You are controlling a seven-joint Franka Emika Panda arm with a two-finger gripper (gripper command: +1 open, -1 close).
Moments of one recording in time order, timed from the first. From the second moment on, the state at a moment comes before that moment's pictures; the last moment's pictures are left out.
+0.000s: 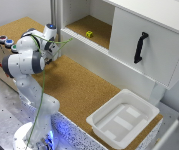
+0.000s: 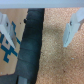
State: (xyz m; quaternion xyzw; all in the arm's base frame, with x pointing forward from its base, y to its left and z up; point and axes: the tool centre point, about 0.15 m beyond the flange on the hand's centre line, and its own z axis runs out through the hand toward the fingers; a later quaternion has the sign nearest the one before) arm 0.315 0.340 0.318 -0.99 -0.06 -0.01 0.14
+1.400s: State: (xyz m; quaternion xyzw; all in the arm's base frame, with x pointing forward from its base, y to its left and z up) arm 0.321 0.347 0.301 -0.98 -0.05 0.00 0.18
